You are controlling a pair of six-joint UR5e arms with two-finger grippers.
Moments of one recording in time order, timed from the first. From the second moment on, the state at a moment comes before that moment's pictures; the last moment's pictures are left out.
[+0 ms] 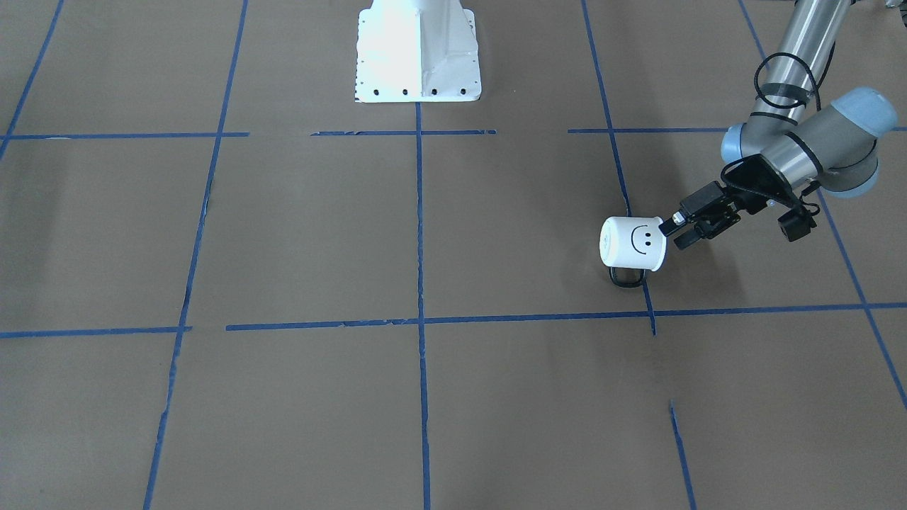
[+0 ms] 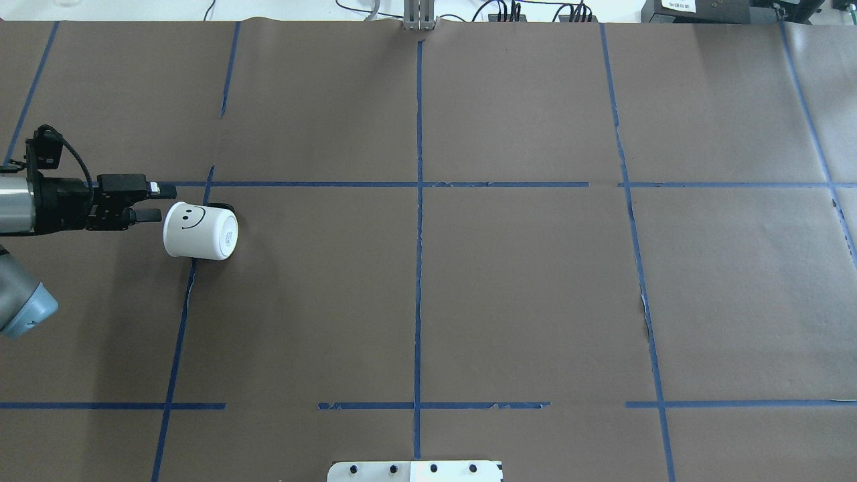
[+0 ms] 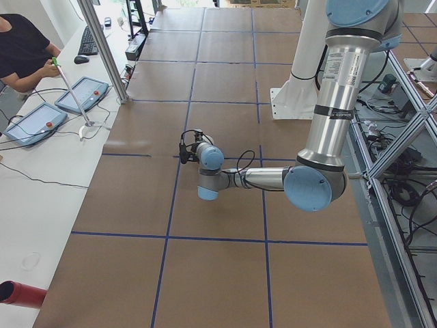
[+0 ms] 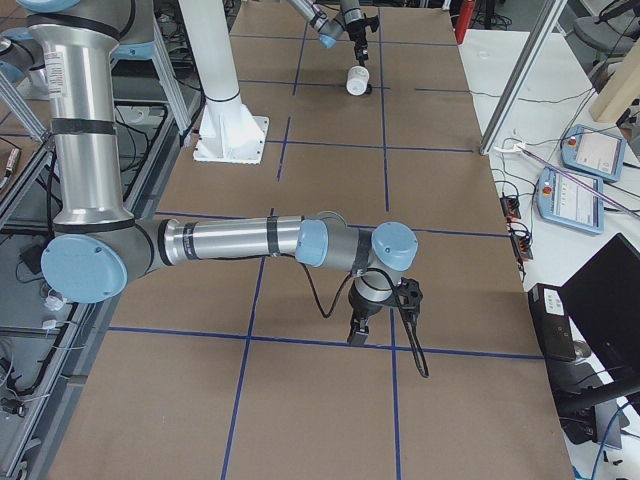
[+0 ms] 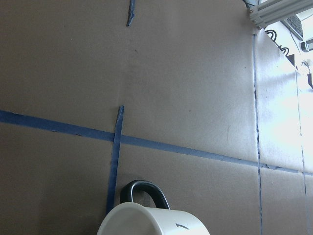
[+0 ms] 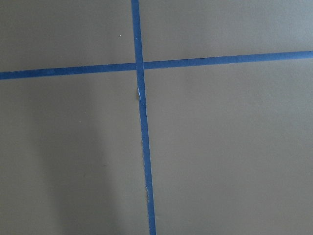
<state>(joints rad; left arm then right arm) -0.88 -1.75 -1.23 -3.39 -2.12 -1.72 1.53 -1.53 1.64 -1.83 2.27 0.01</state>
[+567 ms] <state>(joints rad) -0.85 -1.77 -1.23 -3.39 -2.12 -1.73 1.53 -1.53 1.64 -1.83 2.27 0.01</state>
